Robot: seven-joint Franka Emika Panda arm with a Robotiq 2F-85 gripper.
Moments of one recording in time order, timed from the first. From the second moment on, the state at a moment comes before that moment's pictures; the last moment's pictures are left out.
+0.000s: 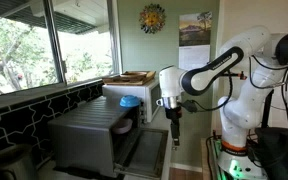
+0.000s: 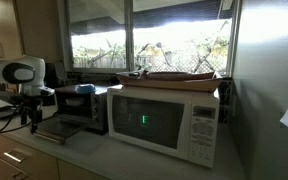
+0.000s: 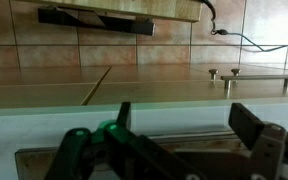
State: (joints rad) arm 0.27 -0.60 0.25 -2.69 0.30 2.02 0.21
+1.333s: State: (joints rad) arm 0.22 -0.58 0.20 -2.72 0.74 2.55 0.43
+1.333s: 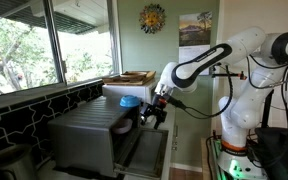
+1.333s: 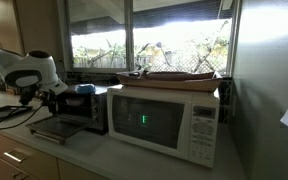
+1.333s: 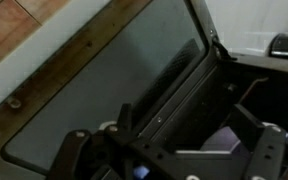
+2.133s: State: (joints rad) arm 0.28 -0.54 0.21 -2.74 1.04 2.83 0.41
